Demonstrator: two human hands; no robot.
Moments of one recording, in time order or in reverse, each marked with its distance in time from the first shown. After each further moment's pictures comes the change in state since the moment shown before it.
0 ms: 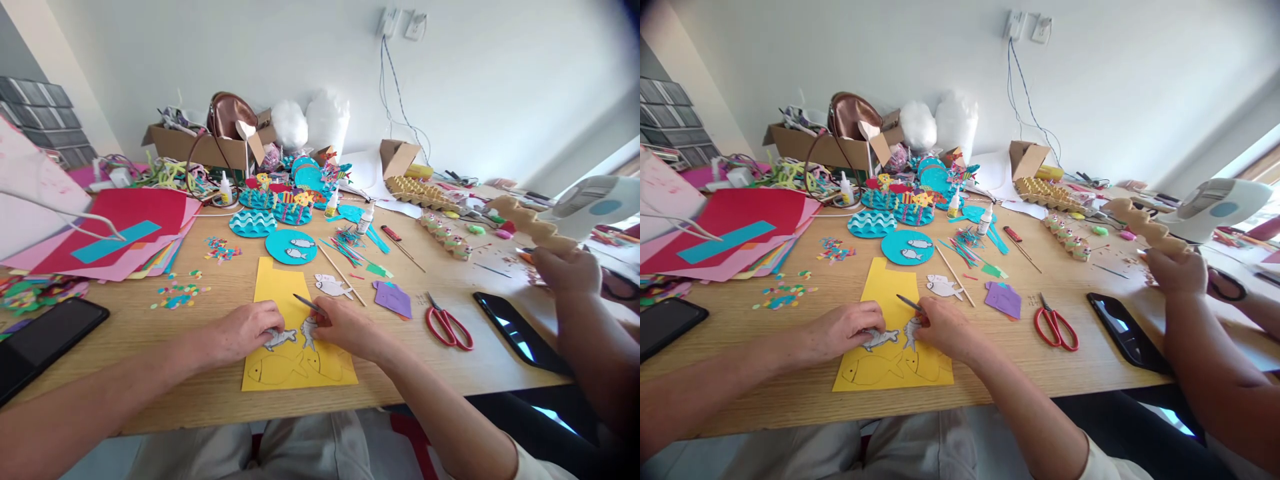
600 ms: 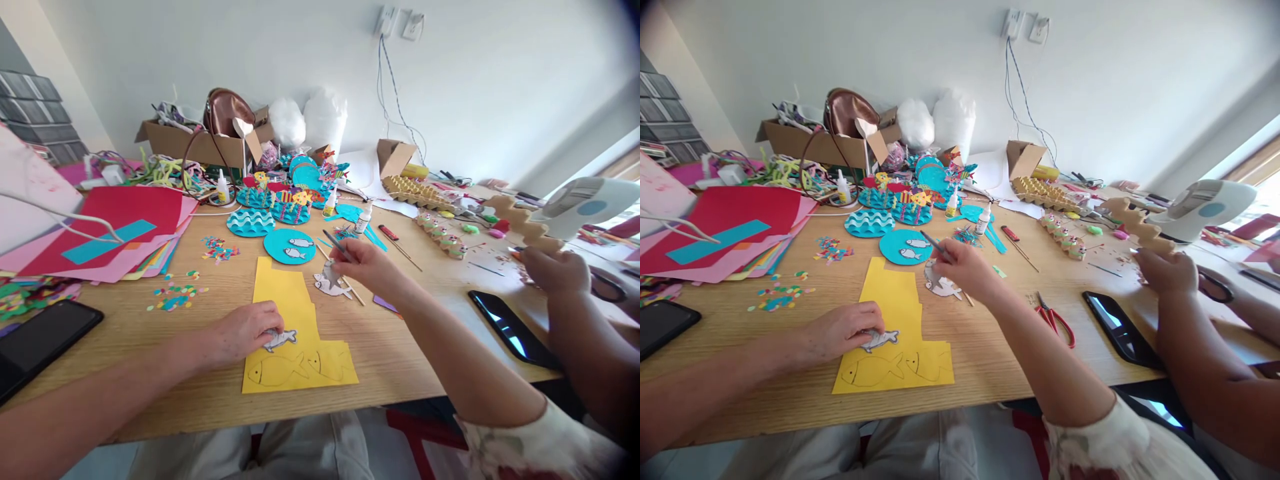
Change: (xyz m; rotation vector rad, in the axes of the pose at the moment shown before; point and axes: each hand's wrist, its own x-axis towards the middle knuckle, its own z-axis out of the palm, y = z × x) left_hand -0.001 -0.004 0.001 -0.035 -0.009 0.023; right_hand 0.027 0.020 -0.062 0.370 0.363 -0.183
